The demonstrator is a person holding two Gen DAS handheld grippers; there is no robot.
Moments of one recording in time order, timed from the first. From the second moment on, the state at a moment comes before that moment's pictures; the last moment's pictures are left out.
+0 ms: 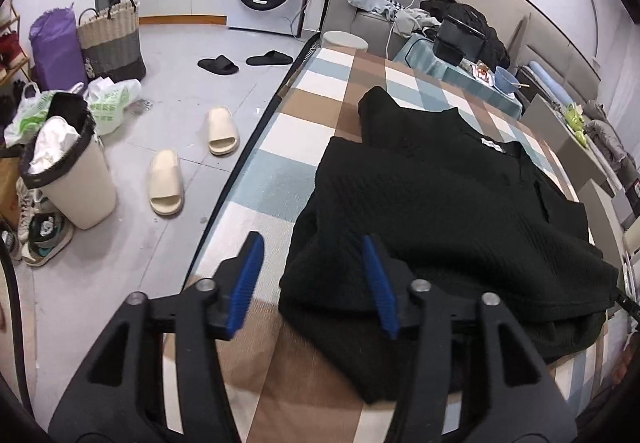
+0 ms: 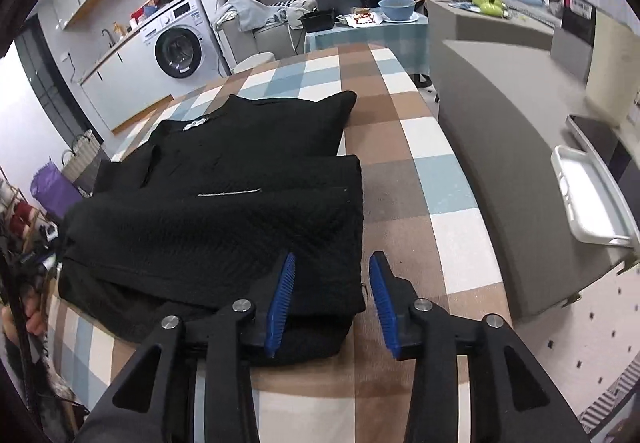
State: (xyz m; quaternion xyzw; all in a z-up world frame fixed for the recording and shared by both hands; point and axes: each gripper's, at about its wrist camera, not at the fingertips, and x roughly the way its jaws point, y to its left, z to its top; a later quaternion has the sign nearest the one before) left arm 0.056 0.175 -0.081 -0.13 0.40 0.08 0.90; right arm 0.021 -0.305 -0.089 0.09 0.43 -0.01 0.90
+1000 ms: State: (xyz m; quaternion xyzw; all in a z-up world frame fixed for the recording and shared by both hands) left arm -0.014 0.152 -0.090 -0.28 0.43 -0.04 0.86; right arm -0.003 -0.297 -0.128 0.36 0.42 0.15 0.82
